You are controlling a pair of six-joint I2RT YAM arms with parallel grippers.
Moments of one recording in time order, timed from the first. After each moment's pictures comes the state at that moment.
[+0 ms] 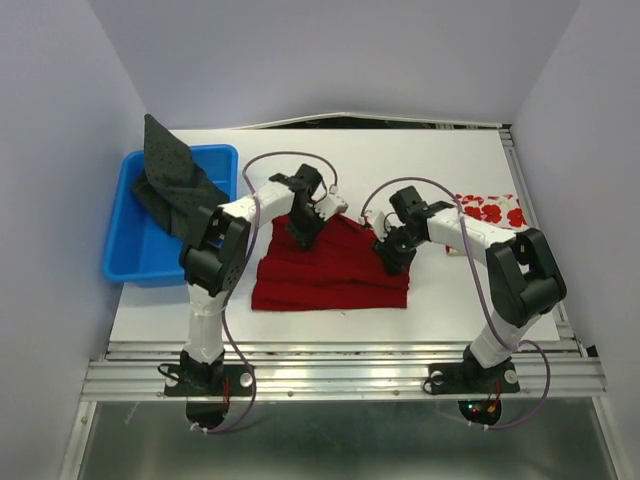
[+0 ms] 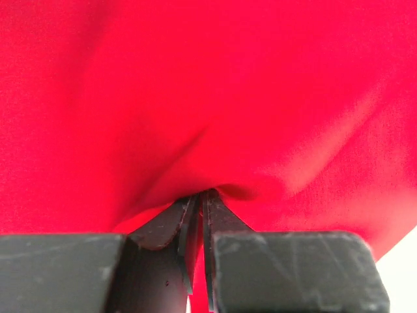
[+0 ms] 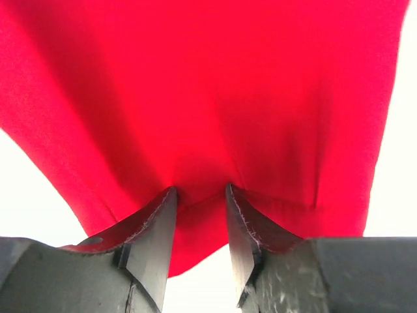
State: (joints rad) left arm -0.53 1.98 1.41 -0.79 0.24 0.40; right arm 0.43 1.72 1.10 -0.65 -0.35 -0.54
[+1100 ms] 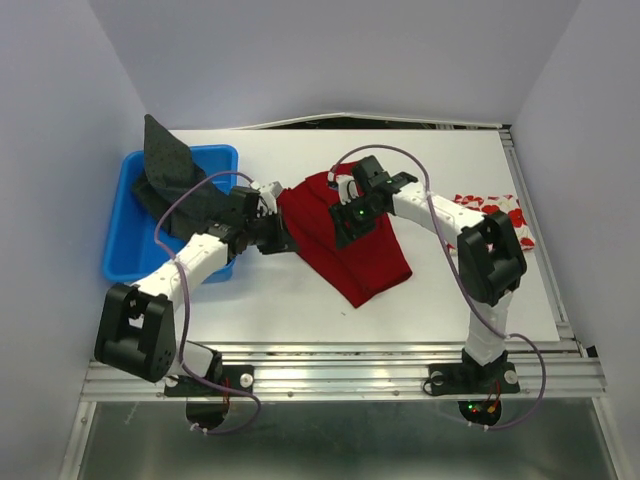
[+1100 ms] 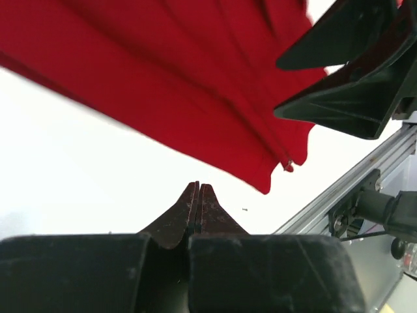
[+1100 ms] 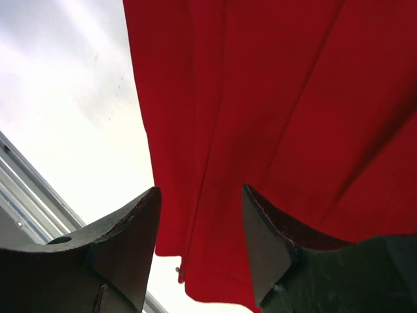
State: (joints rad) left arm -0.33 1.36 0.88 -0.31 0.46 -0.46; right arm 0.55 1.93 1.54 -0.71 -0.44 -0.01
